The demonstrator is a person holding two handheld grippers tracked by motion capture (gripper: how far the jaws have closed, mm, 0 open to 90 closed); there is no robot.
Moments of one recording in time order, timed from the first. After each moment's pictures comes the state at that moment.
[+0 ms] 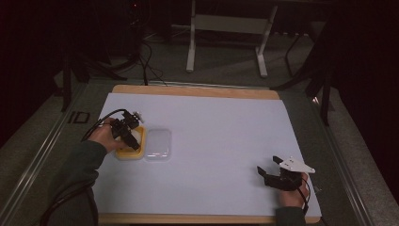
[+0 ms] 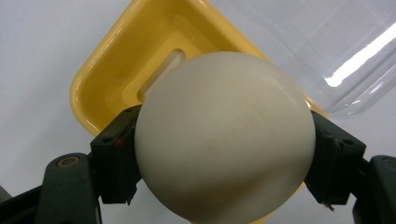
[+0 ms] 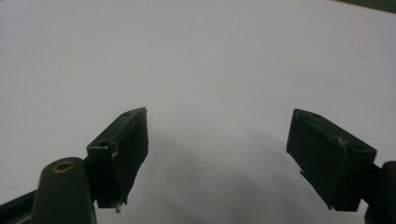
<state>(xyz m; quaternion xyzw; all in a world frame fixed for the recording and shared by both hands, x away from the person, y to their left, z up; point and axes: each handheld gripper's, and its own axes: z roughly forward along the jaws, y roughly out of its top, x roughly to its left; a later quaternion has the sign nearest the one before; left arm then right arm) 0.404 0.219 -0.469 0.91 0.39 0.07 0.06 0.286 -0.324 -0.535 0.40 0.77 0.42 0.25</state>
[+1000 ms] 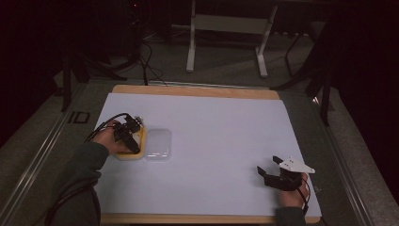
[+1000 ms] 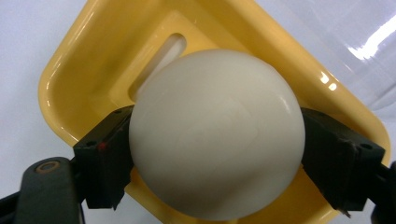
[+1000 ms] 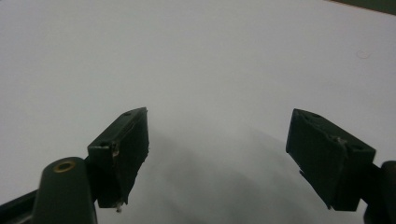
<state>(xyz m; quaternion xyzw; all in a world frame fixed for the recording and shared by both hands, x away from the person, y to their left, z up) 0.408 0.218 -0.492 0.92 0.38 0.07 0.03 0.285 -0.324 -0.535 0.40 0.77 0.42 0.26</state>
